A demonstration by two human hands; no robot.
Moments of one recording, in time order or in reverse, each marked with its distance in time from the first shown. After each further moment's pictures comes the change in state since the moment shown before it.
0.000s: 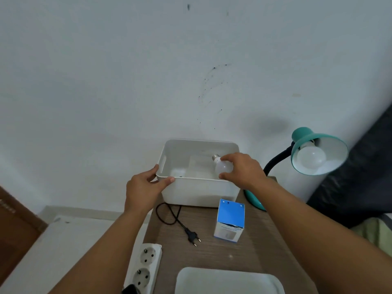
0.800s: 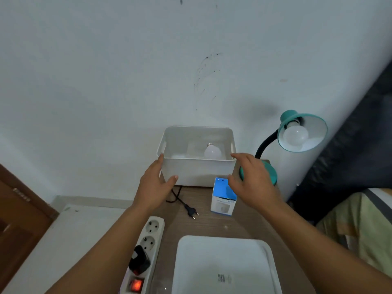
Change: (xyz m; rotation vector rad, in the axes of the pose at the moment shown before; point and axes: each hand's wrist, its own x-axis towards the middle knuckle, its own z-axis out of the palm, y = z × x) left_hand -0.066 0.015 -0.005 0.212 -0.149 0.175; right_hand -0.123 0.002 0.007 0.166 0.308 -0.080
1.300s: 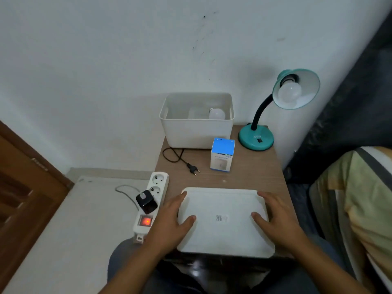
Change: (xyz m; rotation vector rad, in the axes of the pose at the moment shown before) left_hand -0.192 -0.051 0.047 0.147 -0.252 0.019; right_hand -0.205 0.072 0.018 0.117 -0.264 0.275
